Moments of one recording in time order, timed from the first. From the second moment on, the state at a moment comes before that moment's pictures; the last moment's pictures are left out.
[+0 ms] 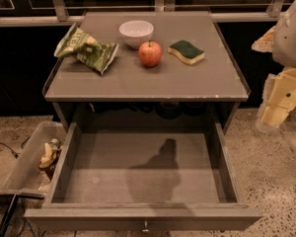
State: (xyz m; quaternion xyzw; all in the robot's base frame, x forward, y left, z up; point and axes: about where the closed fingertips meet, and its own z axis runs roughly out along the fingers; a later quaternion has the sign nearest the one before) arm 0.438 -0.217 0.976 -0.60 0.78 -0.03 0.16
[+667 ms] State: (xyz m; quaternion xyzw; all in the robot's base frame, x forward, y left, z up) arm 0.466 -0.208 0.982 -0.60 0.77 -0.04 0.21
